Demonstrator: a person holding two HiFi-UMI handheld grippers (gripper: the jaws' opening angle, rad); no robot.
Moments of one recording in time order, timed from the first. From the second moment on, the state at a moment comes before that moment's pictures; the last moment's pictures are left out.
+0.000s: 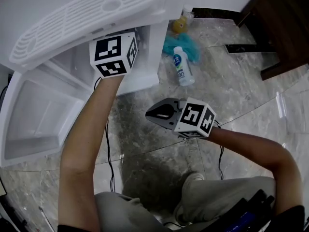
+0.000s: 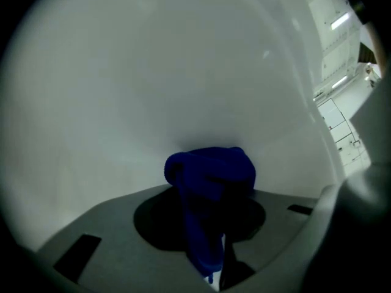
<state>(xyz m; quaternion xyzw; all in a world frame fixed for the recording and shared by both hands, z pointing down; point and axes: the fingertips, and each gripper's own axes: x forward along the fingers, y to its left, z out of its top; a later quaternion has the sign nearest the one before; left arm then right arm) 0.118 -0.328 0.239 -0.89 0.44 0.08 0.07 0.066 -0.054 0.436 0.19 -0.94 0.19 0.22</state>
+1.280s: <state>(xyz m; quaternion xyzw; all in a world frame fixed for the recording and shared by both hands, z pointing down) -0.031 -0.168 0.361 -0.91 0.26 -0.26 0.20 0.011 -0.144 0.341 0.28 -0.92 0.26 0.05</state>
